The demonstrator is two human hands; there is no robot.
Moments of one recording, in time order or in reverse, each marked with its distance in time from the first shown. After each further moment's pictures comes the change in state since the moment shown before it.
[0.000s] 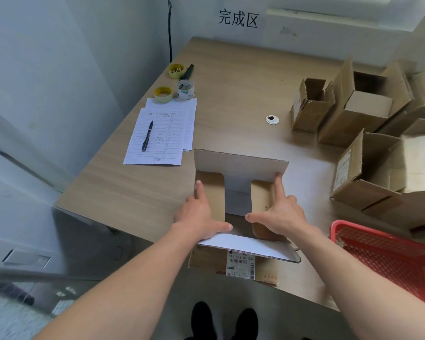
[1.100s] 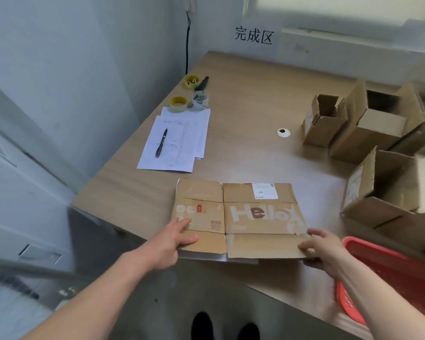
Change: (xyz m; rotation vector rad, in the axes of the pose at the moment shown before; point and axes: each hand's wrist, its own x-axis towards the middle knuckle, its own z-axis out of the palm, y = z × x) left_hand -0.024 -0.113 0.003 -0.097 -0.113 0.374; right_hand 0.017 0.089 0.002 0.786 -0.074 0.449
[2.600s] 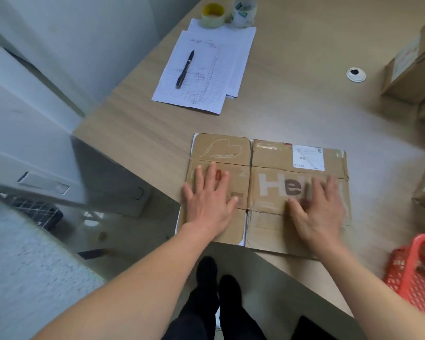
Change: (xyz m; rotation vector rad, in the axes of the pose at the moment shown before) left_hand 0.080 0.008 0.095 0.145 0.277 -0.374; right_hand 0.059 0.035 0.102 -0.850 0.250 -0.801
